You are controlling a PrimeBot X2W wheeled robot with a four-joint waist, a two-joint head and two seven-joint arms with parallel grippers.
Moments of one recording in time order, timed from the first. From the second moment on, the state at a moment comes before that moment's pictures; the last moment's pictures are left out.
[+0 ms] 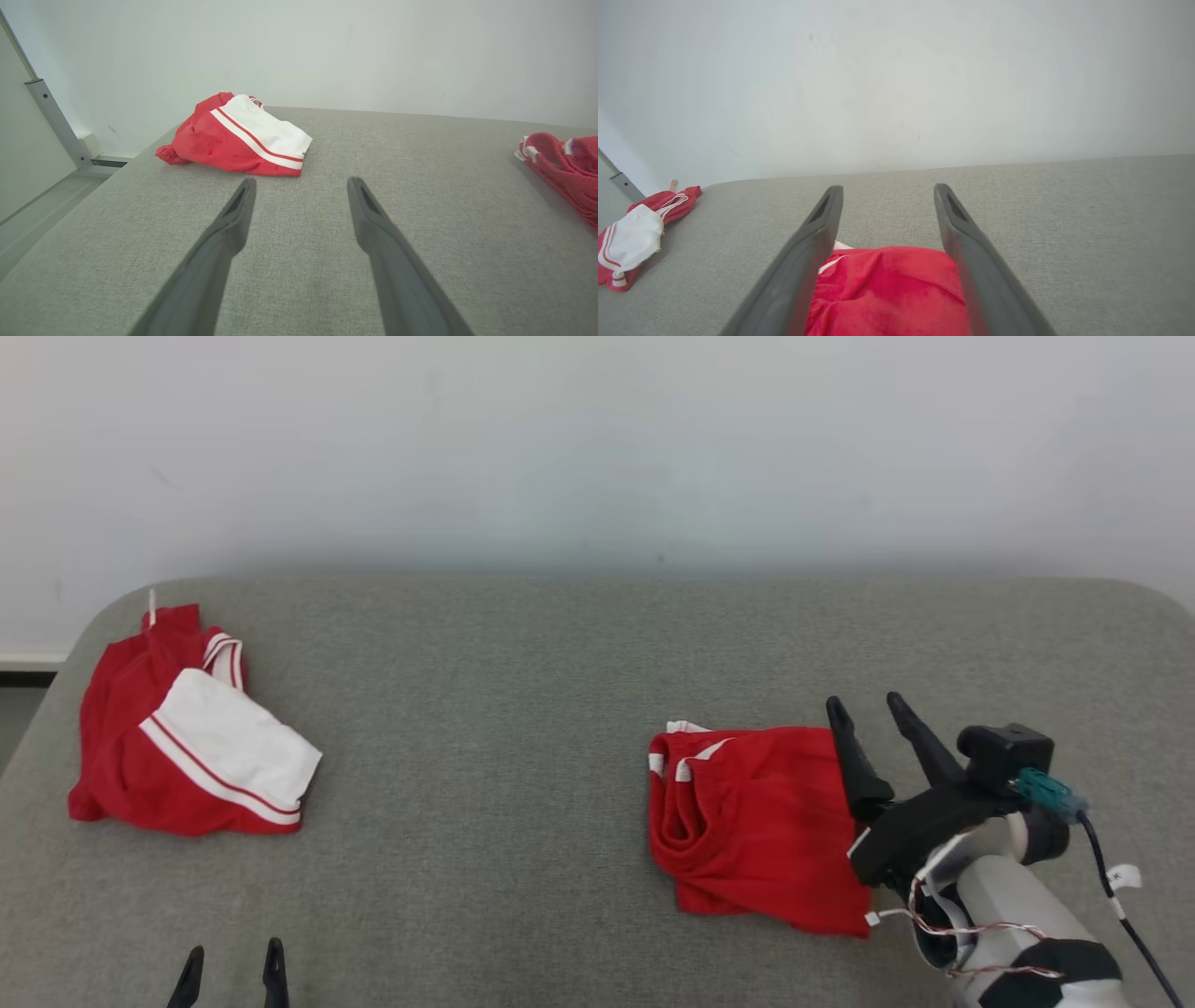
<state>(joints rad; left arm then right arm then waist) 0.09 0.11 0.11 0.21 -0.14 -0.13 -0.26 -0.52 -0.24 0.31 0.75 0.53 0.13 -0.25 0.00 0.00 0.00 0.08</state>
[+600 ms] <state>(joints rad) 0.10 0.10 0.15 0.17 -0.11 -0.12 -0.26 -0.11 -0.21 0.09 0.19 0.28 0.13 -0.26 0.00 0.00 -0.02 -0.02</state>
